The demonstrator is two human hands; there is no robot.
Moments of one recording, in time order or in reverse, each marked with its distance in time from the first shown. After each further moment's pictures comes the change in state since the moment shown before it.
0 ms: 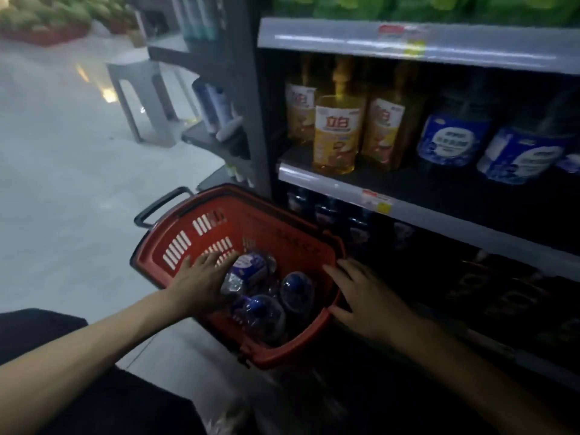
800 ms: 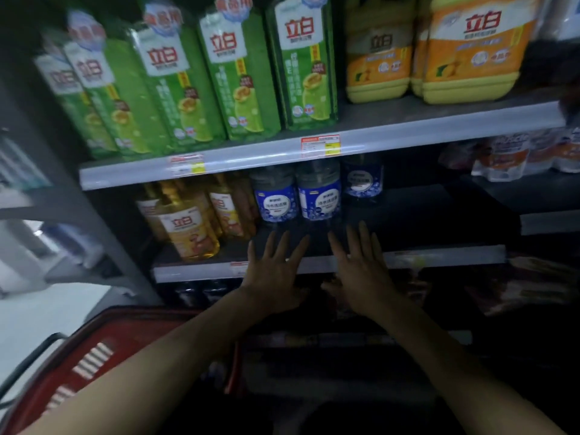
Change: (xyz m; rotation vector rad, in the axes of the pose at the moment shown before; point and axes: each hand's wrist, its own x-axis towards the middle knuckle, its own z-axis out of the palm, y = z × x) left_hand 0.049 0.331 -0.209 0.091 0.372 0.532; right_hand -0.127 0.148 -0.107 -0.163 0.517 0.547
